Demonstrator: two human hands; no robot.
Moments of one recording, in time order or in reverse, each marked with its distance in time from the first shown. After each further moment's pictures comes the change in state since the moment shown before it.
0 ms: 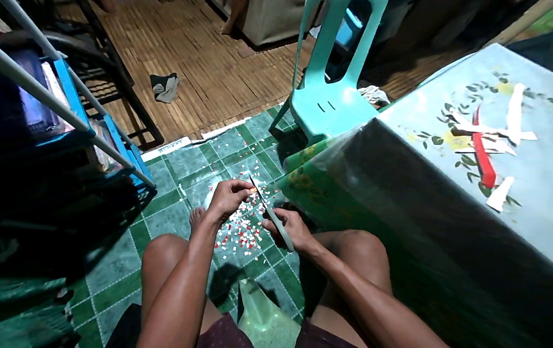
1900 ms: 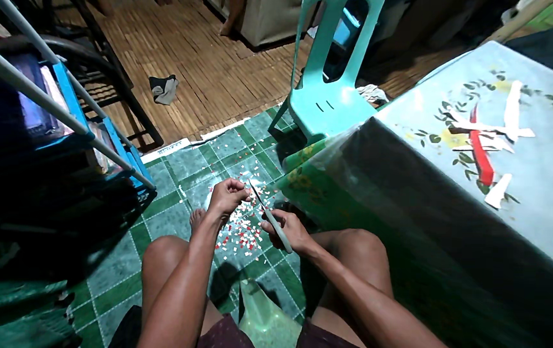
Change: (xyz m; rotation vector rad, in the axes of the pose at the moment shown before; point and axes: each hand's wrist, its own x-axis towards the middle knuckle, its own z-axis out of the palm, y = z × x) left_hand 0.000 -0.001 0.004 -0.131 0.102 -0.087; right_hand -0.002 0.002 0.003 -0.001 -0.013 0.051
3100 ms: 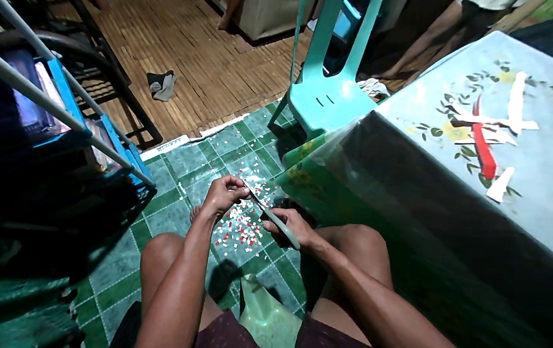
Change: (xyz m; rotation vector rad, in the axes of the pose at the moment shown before) left_hand -0.004 0.003 -0.011 0.050 -0.116 0.020; right_hand -0.004 -0.001 -0.011 0.036 -0.132 -0.040
